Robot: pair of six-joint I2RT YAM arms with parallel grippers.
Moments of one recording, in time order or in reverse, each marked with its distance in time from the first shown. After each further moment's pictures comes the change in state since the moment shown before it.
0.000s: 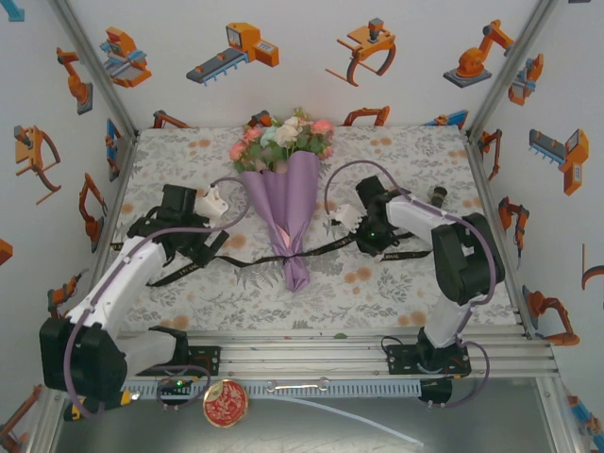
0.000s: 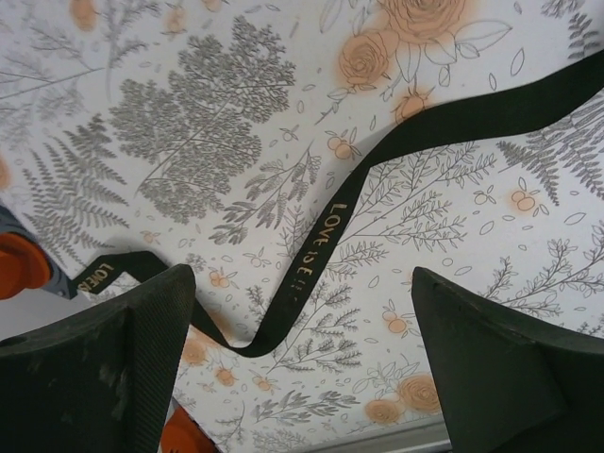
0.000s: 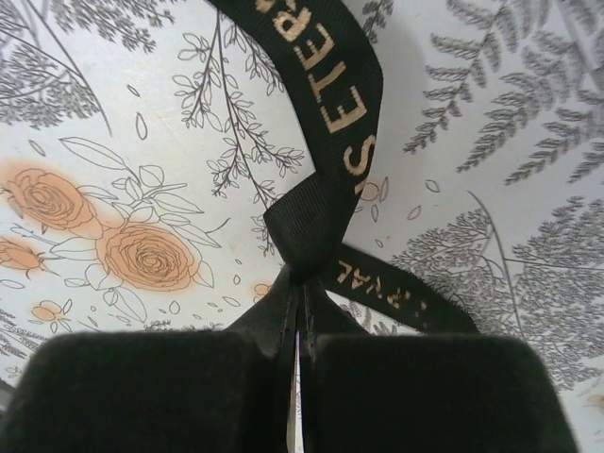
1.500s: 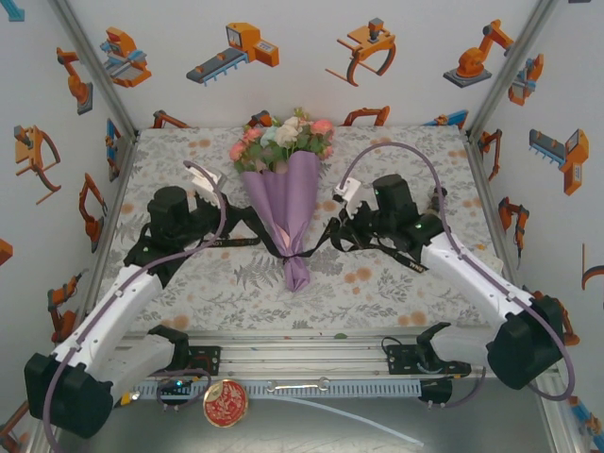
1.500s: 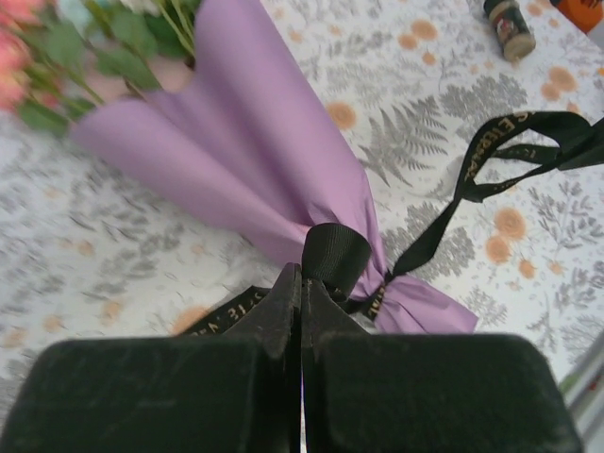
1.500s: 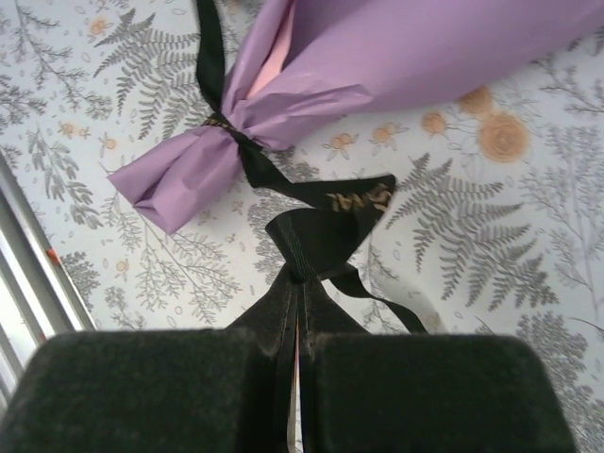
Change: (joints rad) left arm -0.115 -0.230 -0.150 0.624 0.432 -0.560; right arm 0.137 -0.528 -0.166 0.345 -0.301 0.434
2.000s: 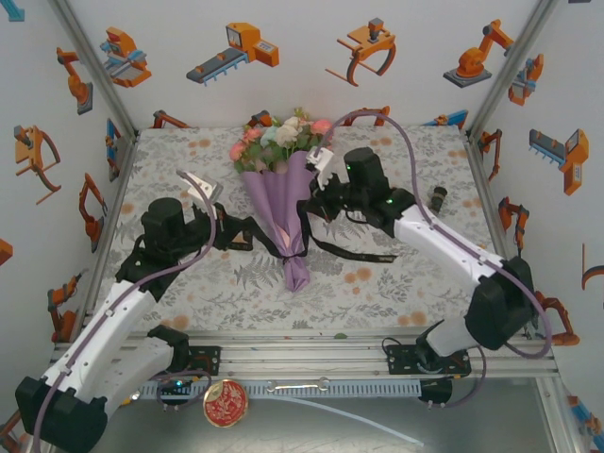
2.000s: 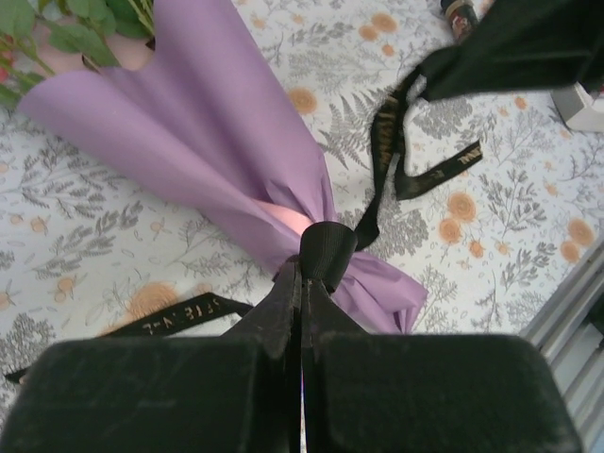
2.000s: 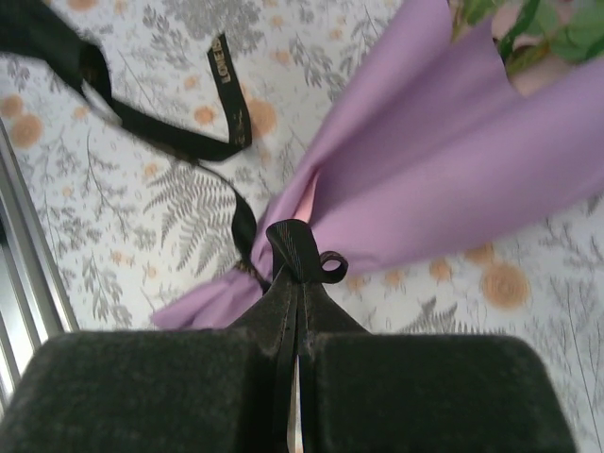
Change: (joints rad) left arm -0.026 -0.133 -0.020 -0.105 0.006 -0.054; right arm 0.095 0.262 0.271 0.168 -0.020 0.141
